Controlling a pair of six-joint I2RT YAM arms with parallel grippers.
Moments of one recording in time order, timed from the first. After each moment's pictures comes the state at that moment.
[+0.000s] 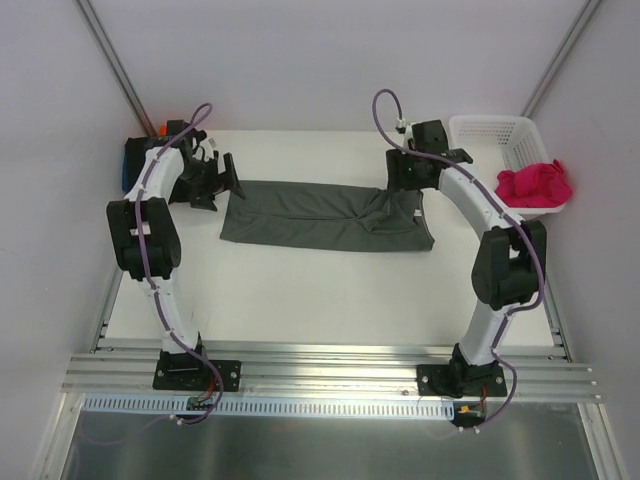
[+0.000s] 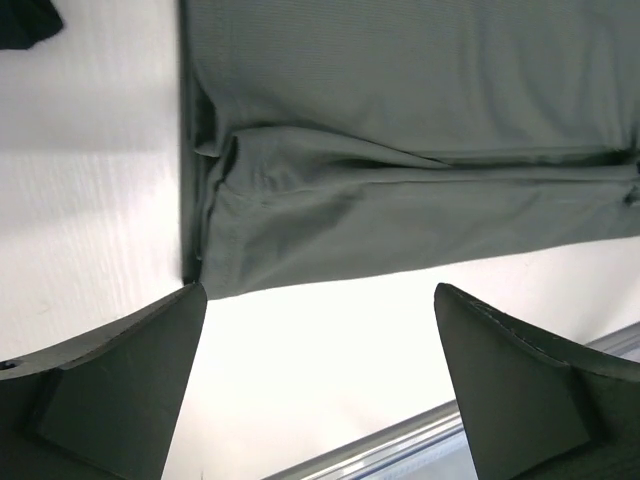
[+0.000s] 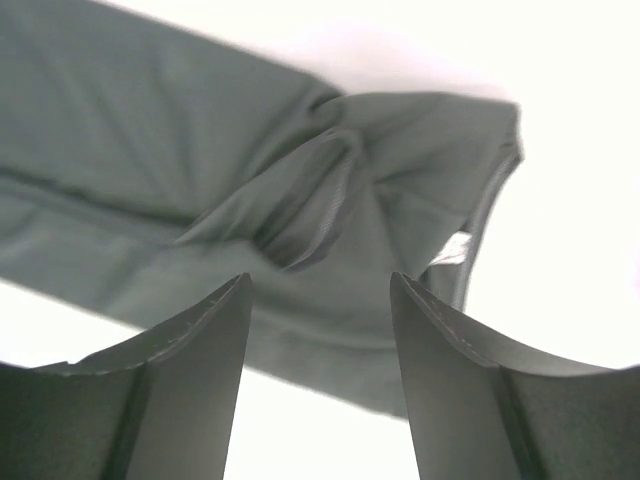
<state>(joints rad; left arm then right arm) 0.09 2.05 1.76 -0.97 0.44 -0.18 0.27 1.88 1.62 -0.61 -0.05 0.04</state>
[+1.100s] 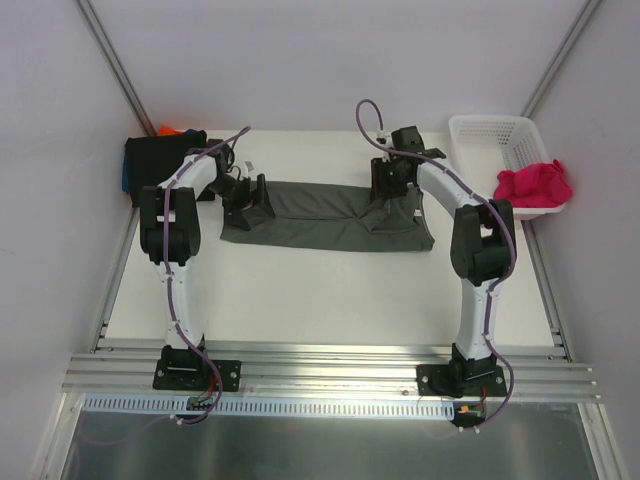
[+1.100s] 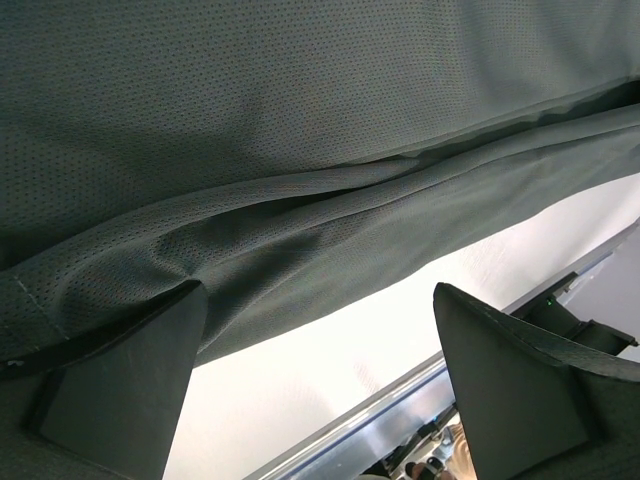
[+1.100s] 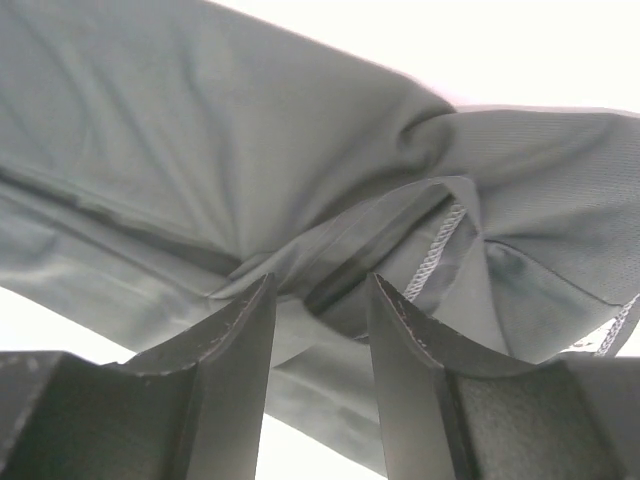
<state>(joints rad) -0.04 2.22 1.75 -0.96 0.60 -0.19 0.30 2.09 1.73 -0.63 -0.20 0.13</state>
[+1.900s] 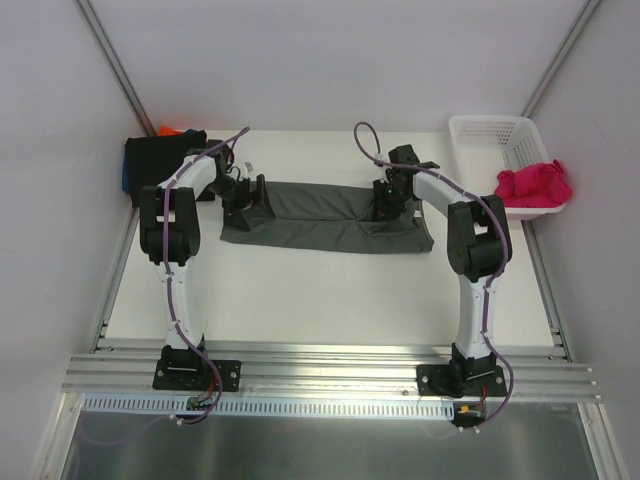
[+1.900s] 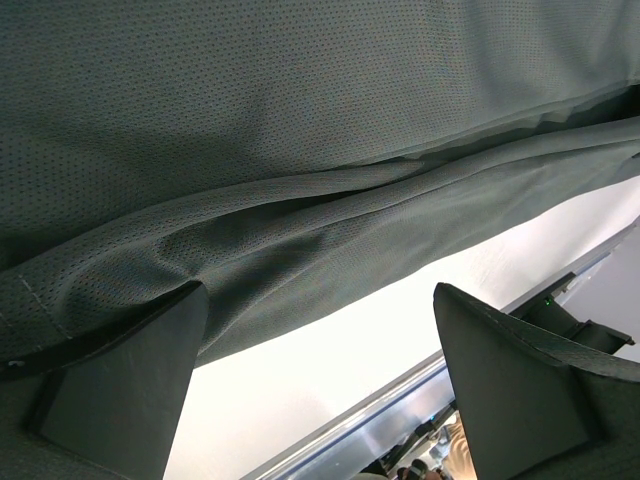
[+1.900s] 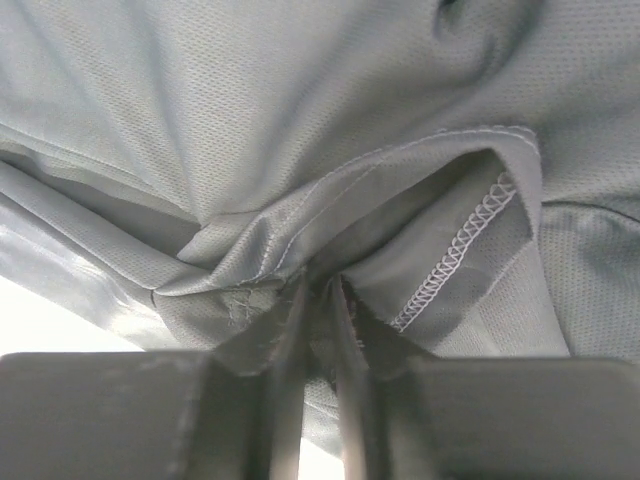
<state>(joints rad) -0.04 2.22 1.75 -0.96 0.59 -0.20 0.30 2.14 1.62 -0.64 -0.28 0.15</state>
